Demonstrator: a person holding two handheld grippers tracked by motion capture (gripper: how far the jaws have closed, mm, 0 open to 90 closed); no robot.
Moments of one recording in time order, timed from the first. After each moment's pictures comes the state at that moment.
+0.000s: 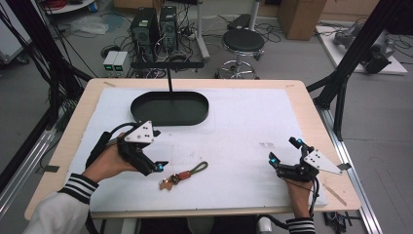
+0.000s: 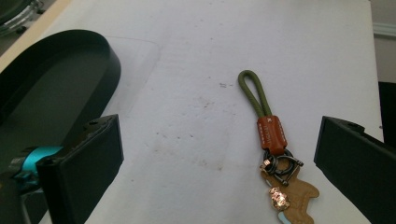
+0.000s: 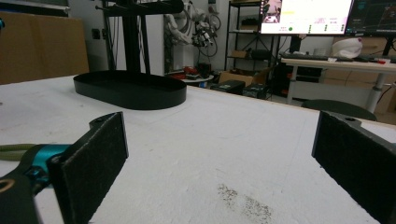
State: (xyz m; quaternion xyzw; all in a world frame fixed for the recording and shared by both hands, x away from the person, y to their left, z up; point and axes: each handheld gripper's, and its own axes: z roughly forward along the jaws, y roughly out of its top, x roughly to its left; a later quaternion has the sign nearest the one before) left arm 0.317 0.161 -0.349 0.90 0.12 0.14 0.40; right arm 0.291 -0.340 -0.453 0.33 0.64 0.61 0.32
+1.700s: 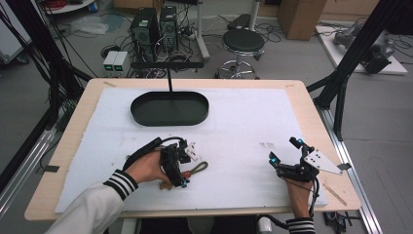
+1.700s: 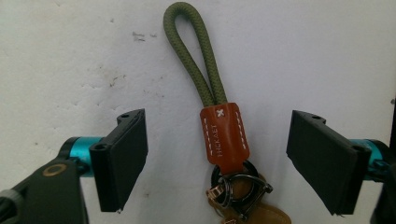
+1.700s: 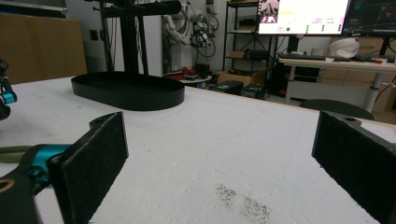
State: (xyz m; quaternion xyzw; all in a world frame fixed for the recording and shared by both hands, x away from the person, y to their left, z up) left arm 0.324 0.064 -0.395 0.98 0.09 0.04 0.19; right arm 0.291 -0.340 -0.453 0.33 0.63 0.61 0.33
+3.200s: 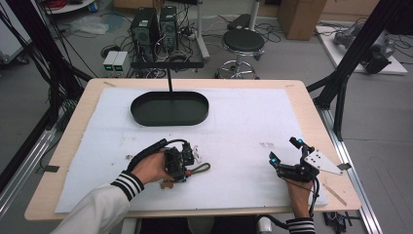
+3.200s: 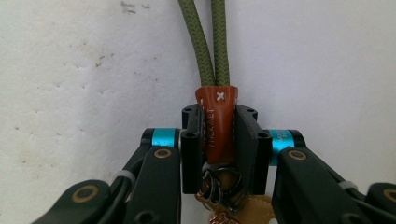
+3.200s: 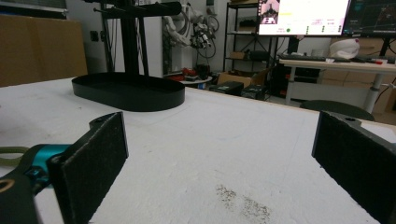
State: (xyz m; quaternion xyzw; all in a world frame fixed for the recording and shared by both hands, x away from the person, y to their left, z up) left arm 0.324 0.053 -0.402 0.99 0.10 0.04 0.13; right arm 0.290 -0.340 -0.453 0.33 0.63 0.62 0.33
